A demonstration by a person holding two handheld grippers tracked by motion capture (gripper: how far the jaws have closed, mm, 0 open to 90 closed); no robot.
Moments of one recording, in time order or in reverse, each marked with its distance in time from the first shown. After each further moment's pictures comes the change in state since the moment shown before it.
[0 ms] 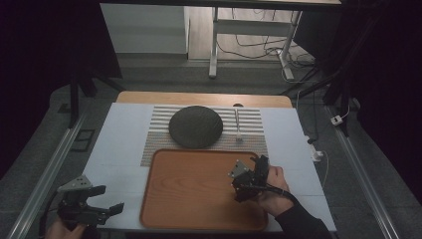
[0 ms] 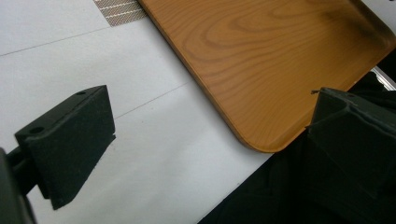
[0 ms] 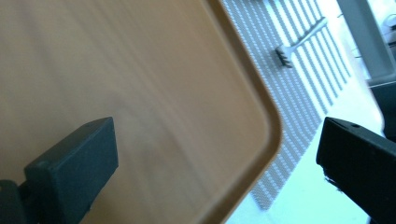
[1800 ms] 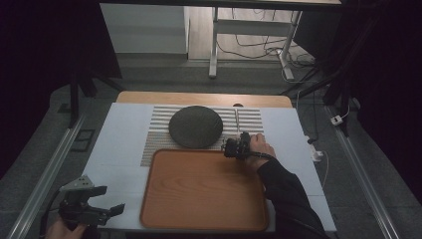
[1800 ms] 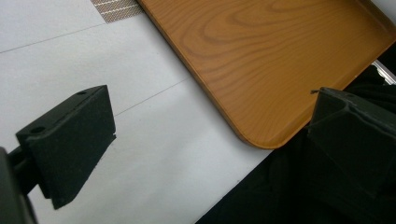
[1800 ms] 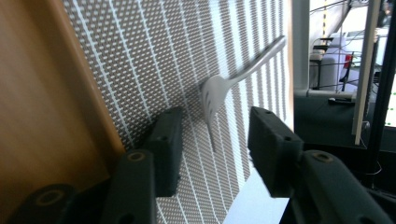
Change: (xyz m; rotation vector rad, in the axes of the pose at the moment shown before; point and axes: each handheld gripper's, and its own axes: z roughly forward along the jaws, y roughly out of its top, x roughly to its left) left arm -0.001 0.001 0.002 0.020 -0.006 0.013; right arm -0.052 0.038 0.126 0.156 -0.236 -0.346
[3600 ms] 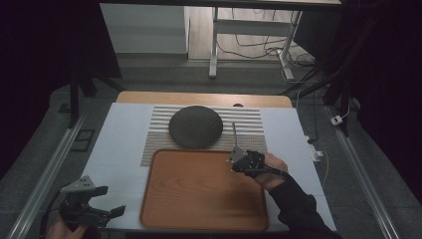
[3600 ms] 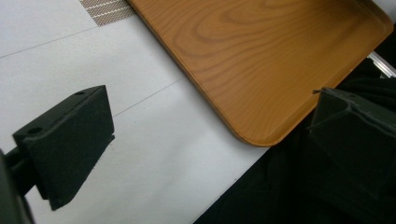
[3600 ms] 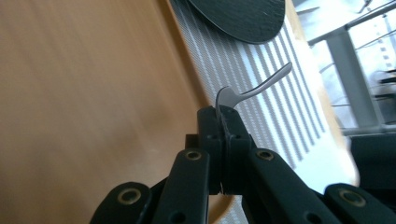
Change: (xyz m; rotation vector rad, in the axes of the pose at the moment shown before) left arm -0.003 0.001 0.000 0.004 -0.010 0.035; right arm -0.002 -0.034 -0.107 -0.285 0.220 0.227
